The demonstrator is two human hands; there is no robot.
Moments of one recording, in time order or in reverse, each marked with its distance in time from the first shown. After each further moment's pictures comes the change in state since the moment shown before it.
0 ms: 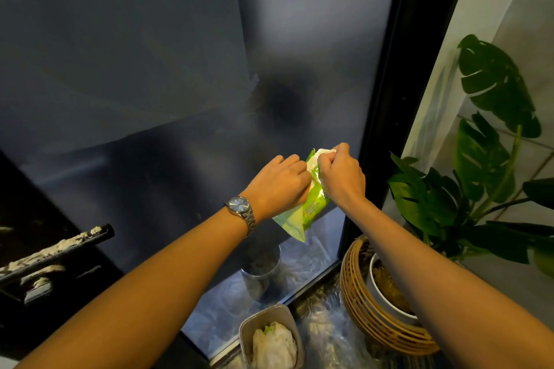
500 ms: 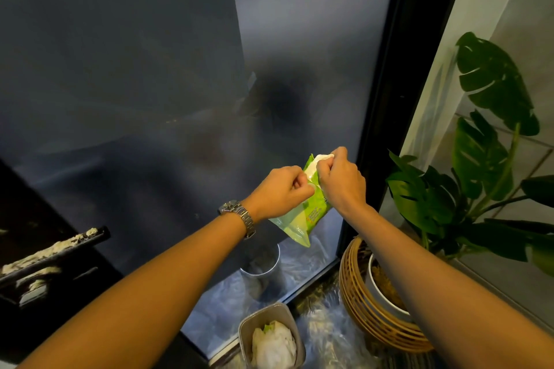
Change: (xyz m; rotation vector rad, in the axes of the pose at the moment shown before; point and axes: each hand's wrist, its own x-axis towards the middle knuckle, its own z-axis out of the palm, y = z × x) left_hand 0.000 0.013 -0.002 -0.948 -0.162 -0.584; right_hand -0.004 0.012 0.006 -0.050 -0.003 -0.031
